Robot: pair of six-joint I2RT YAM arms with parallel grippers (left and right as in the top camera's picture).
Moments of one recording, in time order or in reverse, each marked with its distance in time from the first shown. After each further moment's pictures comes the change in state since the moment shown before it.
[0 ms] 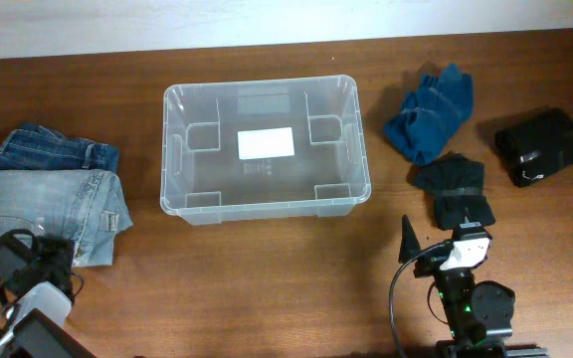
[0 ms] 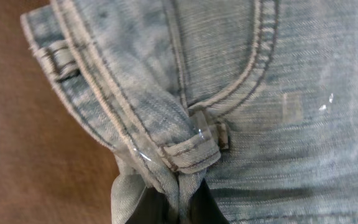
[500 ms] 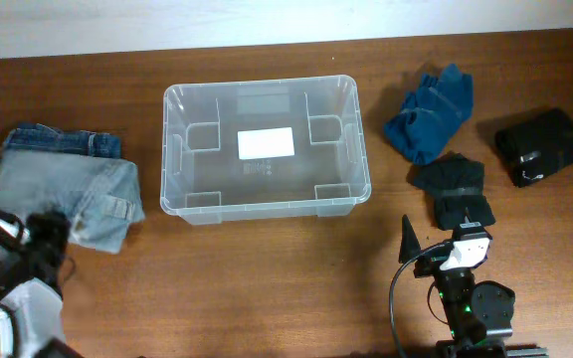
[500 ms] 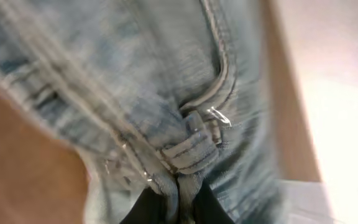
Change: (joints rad) left arm -0.016 -0.143 0.141 -0.182 0.267 0.006; right arm 0.000 0.000 0.000 0.000 0.000 0.001
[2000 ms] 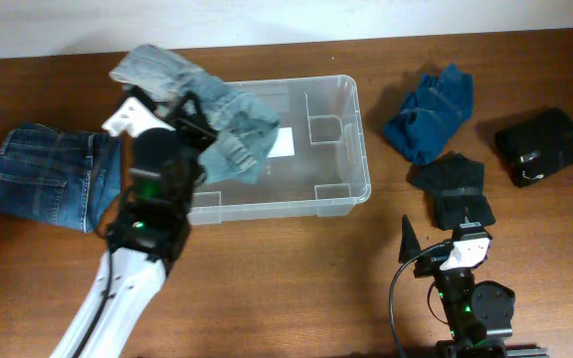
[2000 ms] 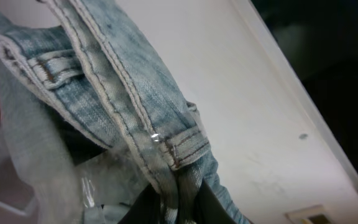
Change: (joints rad) left arm -1.058 -0.089 0.247 0.240 -0.647 -0.280; right arm 0.000 0.000 0.000 0.000 0.000 0.000
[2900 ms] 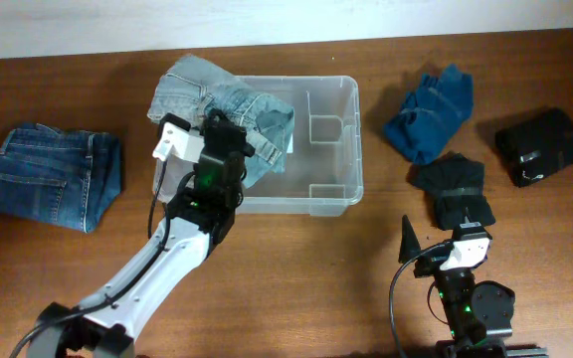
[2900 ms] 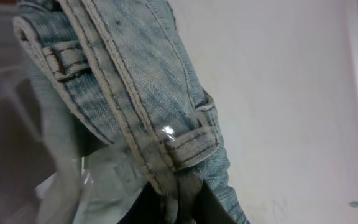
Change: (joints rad) left arm -0.137 0.257 0.000 0.060 -0.307 -0.431; right arm 0.000 0.000 0.000 0.000 0.000 0.000
